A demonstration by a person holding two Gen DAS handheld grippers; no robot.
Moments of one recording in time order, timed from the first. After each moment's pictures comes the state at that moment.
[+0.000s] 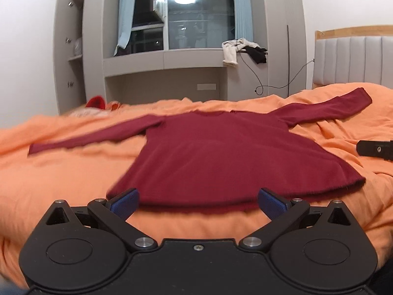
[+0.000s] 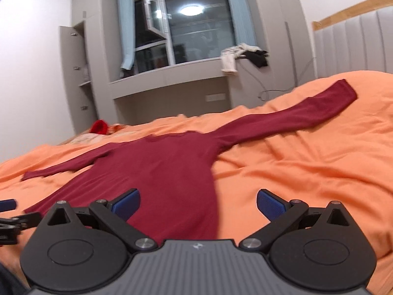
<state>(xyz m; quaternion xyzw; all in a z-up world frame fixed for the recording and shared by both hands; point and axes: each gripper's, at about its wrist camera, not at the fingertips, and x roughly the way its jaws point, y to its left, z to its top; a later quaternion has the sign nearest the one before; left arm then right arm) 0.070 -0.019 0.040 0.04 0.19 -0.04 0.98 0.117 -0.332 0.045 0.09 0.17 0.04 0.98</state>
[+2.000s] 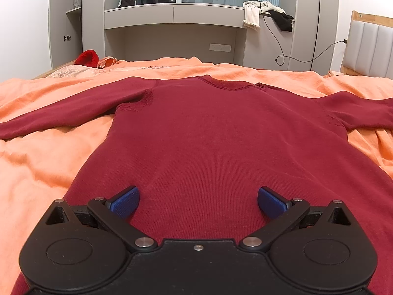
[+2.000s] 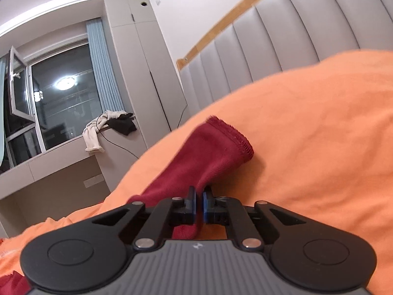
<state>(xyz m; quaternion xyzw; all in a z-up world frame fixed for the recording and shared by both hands) 0.306 -0.034 0.002 -0.01 0.30 -0.02 0.95 0.392 -0.594 0.027 0.19 0.01 -0.25 0.95</state>
